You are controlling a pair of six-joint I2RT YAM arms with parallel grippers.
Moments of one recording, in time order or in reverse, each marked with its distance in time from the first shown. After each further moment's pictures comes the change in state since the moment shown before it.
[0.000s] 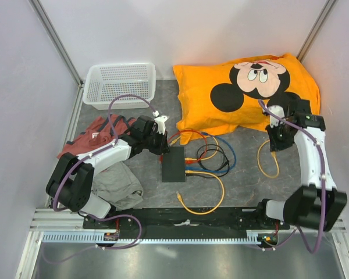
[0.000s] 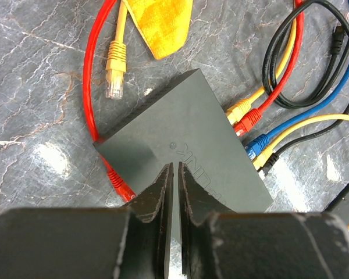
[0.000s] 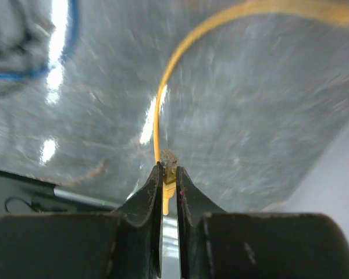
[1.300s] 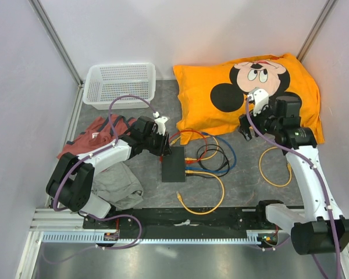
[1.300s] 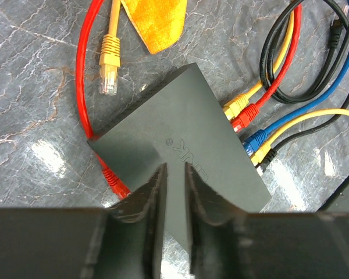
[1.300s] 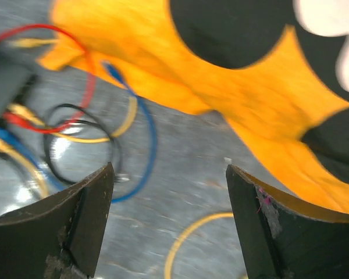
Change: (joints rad) left arm 0.000 0.001 -0.009 0.002 0.018 0.000; right arm 0.238 -0.170 -0.095 0.467 -0.144 0.124
